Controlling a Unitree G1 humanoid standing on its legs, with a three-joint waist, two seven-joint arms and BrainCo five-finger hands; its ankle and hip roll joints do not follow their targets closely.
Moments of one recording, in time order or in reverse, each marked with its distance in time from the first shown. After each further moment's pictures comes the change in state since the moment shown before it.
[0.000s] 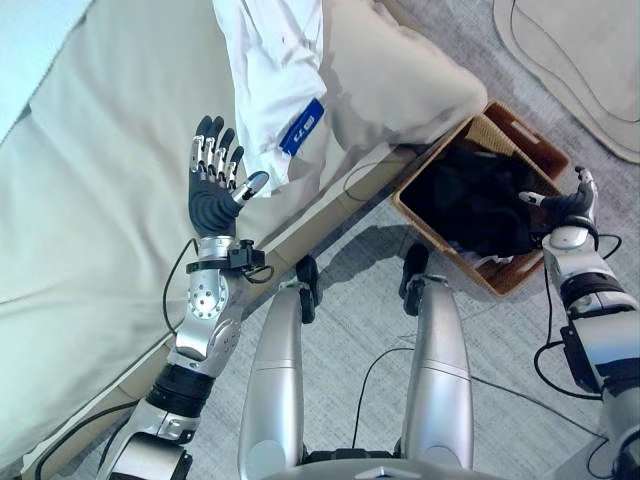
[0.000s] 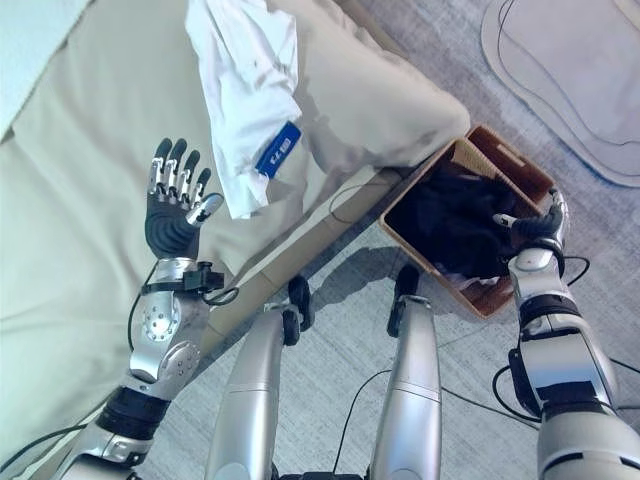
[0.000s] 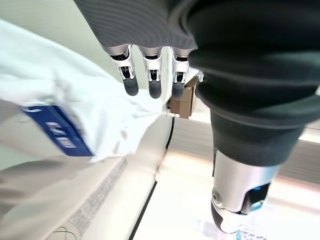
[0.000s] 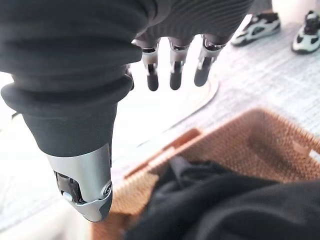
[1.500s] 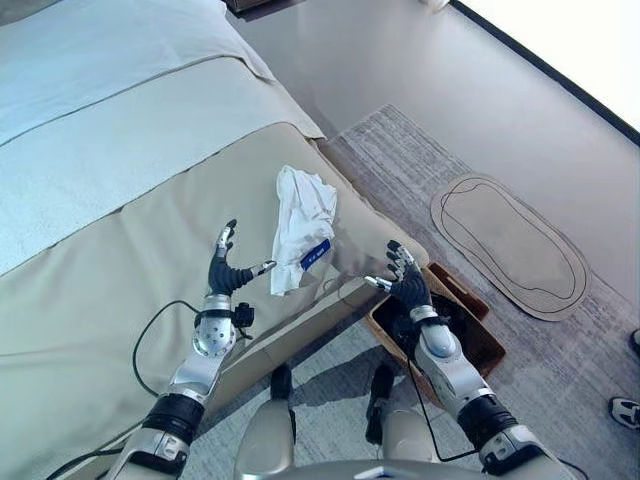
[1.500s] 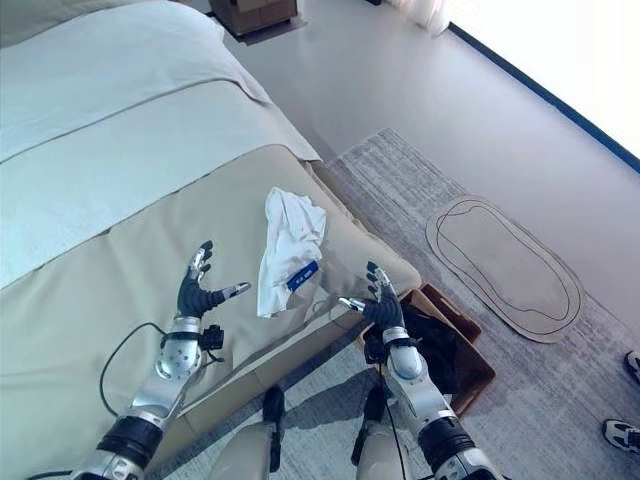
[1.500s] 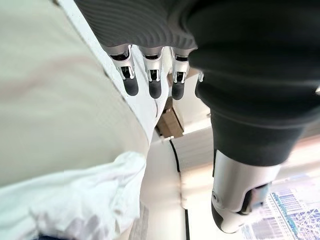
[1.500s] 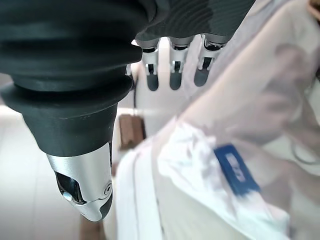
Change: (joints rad) left arm 0.072 0.008 0.012 0.450 0.578 0.109 0.097; right arm 0.631 0.440 0.195 -0.808 0.056 -0.156 0.217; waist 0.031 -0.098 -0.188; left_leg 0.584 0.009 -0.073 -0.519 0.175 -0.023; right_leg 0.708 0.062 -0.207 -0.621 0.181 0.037
